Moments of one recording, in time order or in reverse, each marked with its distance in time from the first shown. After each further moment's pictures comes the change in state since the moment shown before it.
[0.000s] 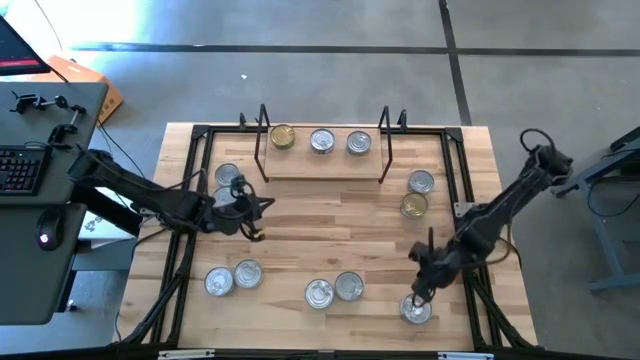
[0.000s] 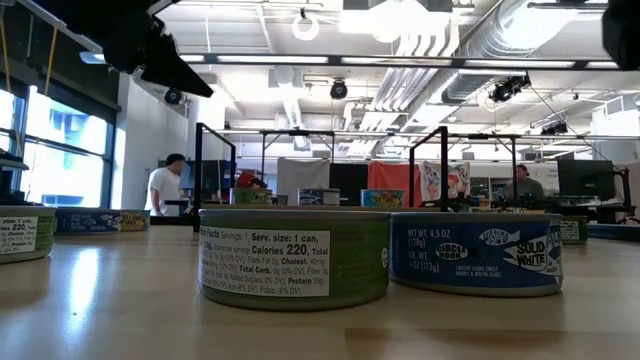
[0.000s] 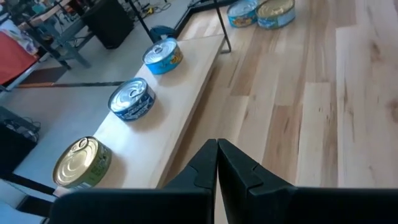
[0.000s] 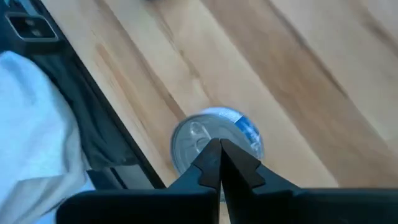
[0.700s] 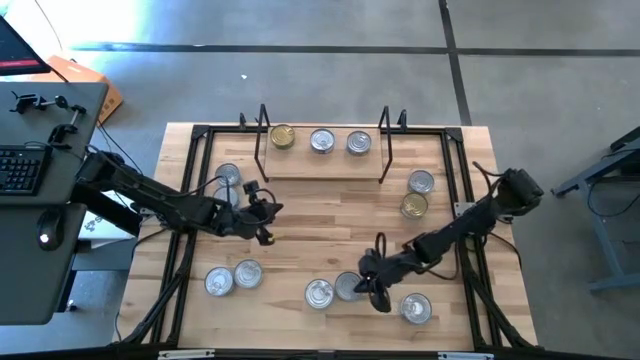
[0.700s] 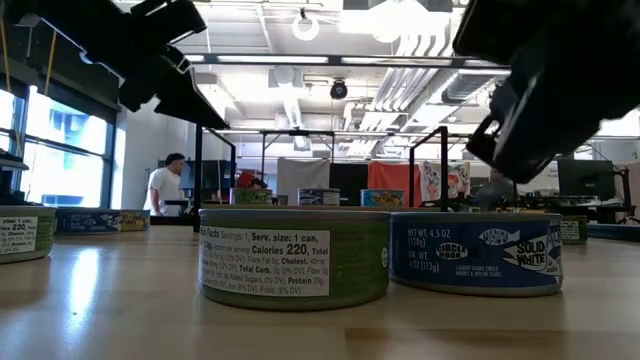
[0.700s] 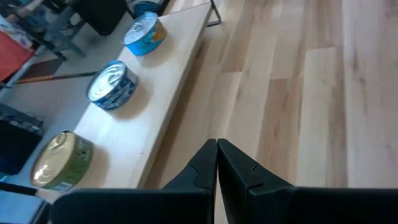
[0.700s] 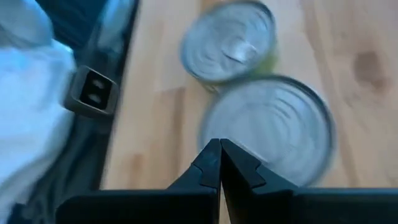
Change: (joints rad) left arm 0.036 0.177 0.000 0.085 0.053 0.027; right arm -0.229 0.473 0.028 0.811 0.046 -0.843
